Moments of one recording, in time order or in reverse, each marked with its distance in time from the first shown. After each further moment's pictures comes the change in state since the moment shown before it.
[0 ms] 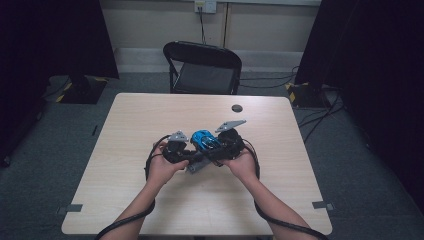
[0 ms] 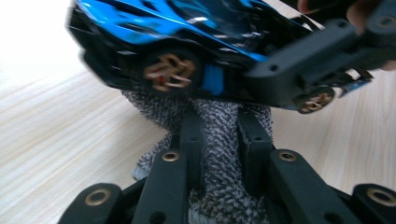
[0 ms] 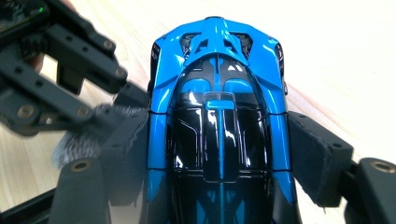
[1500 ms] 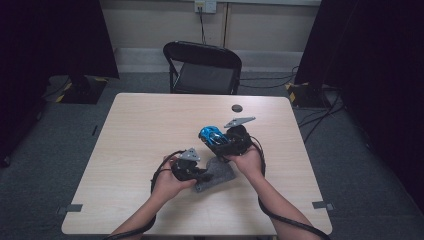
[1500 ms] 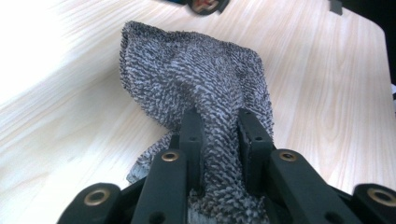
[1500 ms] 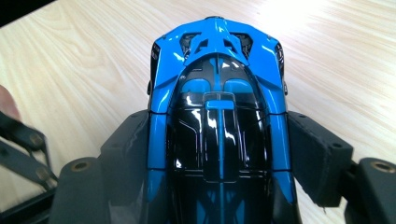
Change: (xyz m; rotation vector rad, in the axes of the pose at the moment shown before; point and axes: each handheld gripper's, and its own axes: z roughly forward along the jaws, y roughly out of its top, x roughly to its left) left arm -0.038 -0.023 0.011 0.090 -0.095 0.104; right arm -0.025 -0.007 -0.010 -0.012 -0.037 0.065
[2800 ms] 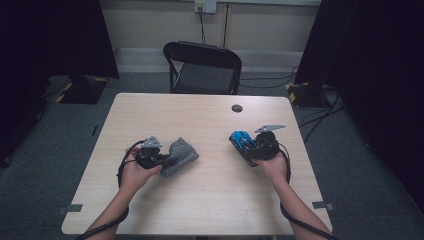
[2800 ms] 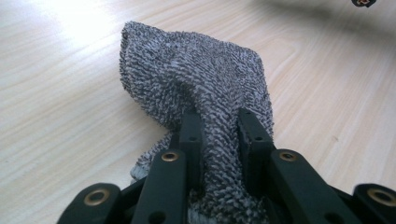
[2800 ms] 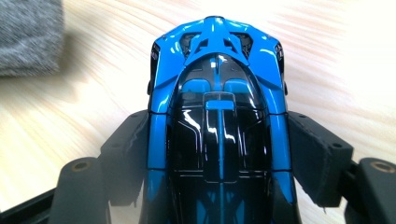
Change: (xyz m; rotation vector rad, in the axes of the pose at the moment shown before) left arm 0.066 -0.033 -0.072 -0.042 0.238 -0.103; right arm -0.064 -0.061 -0.034 0.033 -0.133 0.132
